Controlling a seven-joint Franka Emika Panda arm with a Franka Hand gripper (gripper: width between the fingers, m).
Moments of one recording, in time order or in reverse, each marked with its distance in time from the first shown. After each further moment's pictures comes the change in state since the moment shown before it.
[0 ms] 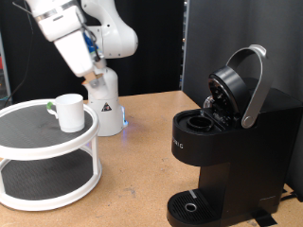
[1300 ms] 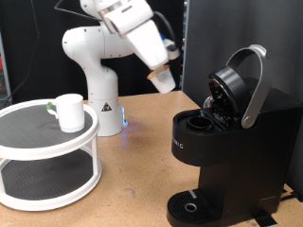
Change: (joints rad) arm 0.113 0.115 0.149 0.134 0.193 0.047 0.153
